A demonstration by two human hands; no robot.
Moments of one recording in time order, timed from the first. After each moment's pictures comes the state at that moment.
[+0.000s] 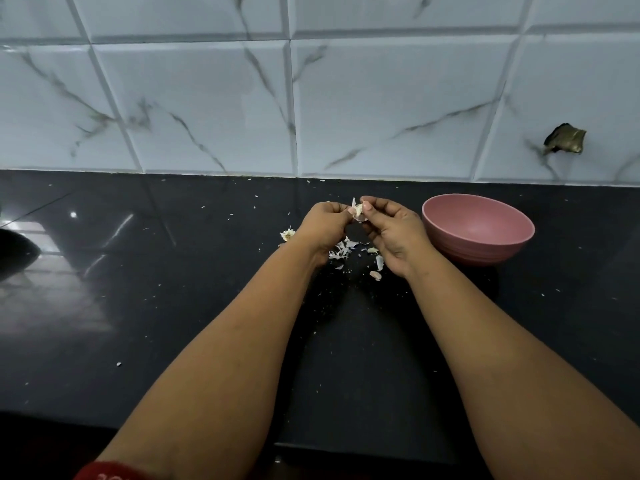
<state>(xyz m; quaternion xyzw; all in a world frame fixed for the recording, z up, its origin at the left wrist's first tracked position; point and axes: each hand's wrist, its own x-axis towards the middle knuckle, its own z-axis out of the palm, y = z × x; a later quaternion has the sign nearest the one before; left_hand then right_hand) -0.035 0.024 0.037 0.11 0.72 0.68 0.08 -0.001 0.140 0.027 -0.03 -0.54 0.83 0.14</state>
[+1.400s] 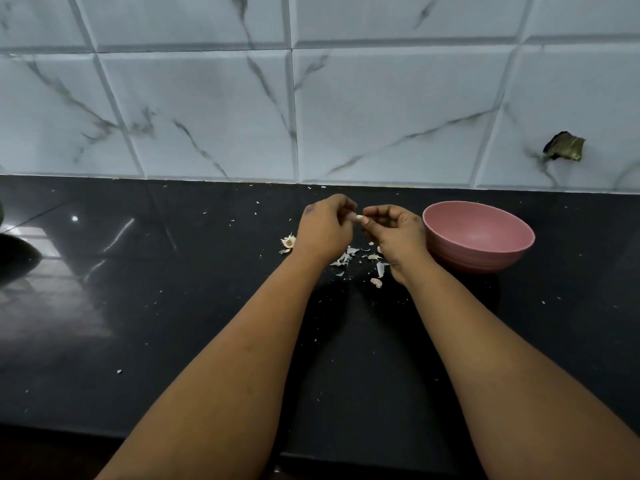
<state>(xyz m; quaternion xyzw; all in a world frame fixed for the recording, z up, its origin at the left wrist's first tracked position) -0.028 0.017 0.042 0.21 0.87 0.41 -0.18 0.001 0.140 0.028 -0.05 -0.64 0.73 0.22</state>
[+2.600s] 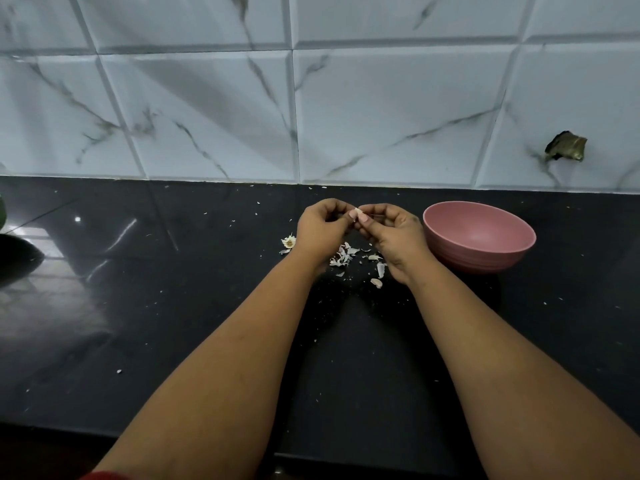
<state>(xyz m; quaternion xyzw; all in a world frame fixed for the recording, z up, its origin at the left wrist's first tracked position) -0.030 0.021 0.034 0.15 0.70 0.70 -0.04 -0.001 0.142 0.025 0.00 -0.60 0.78 0.17</state>
